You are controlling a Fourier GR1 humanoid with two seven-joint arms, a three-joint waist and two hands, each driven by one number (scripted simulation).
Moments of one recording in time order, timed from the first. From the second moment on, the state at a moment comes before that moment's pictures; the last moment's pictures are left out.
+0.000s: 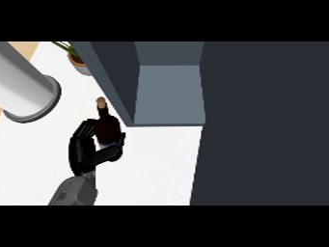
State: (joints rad) left arm -0.22 0.05 -0.05 -0.94 0.41 0.30 -0.70; right arm -0.07 -0.08 0.11 -2.49 -0.06 0.06 0.64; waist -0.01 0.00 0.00
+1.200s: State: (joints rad) left arm -0.01 0.30 -0.10 -1.42 0.43 -0.08 -0.53; right arm -0.08 -0.07 0.09 -2.49 -0.06 0.07 0.66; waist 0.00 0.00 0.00
